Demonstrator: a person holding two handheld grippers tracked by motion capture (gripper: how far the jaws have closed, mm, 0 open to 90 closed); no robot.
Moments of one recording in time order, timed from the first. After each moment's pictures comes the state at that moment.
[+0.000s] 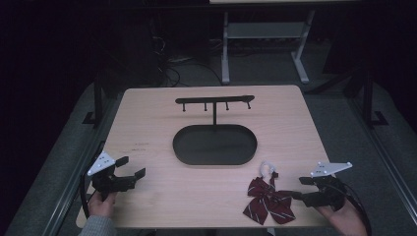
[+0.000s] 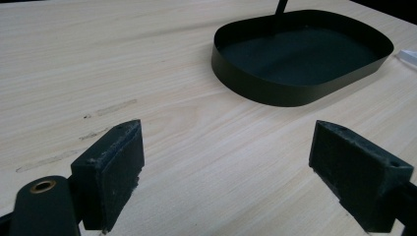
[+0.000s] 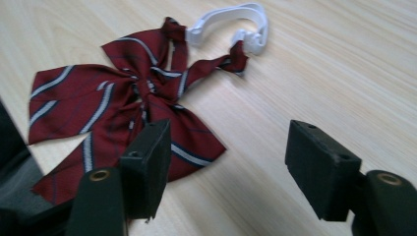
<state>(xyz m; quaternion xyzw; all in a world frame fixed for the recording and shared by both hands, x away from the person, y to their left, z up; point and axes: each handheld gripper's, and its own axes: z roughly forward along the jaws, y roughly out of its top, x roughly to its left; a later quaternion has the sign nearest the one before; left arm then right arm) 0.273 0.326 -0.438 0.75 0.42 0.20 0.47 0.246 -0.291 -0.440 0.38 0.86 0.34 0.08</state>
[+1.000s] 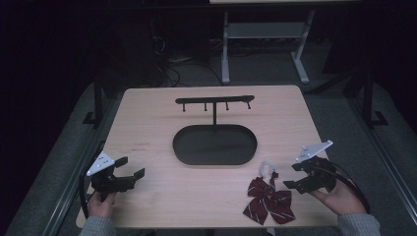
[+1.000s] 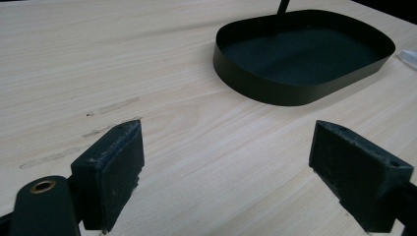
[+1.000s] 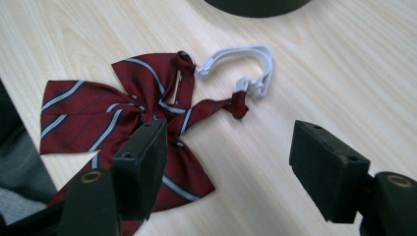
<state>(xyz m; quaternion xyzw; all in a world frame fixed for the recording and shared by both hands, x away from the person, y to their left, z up) 0.272 0.327 -0.438 0.75 0.43 0.20 0.47 0.282 -0.258 -0.396 0.32 0.91 0.27 0.07</state>
